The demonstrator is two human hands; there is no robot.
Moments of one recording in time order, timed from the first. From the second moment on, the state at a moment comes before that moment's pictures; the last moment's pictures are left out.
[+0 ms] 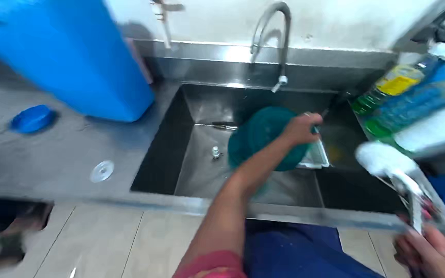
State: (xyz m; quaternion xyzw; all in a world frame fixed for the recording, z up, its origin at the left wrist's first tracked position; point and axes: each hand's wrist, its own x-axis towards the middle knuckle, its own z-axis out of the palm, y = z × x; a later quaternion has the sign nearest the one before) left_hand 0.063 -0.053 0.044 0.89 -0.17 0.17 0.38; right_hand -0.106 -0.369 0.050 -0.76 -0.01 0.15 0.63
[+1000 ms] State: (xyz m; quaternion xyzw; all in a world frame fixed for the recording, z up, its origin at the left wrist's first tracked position) left_hand 0.209 0.032 0.093 0.97 0.21 -0.08 0.05; right_hand 0.232 -0.134 -0.285 -0.83 -0.21 0.44 0.28
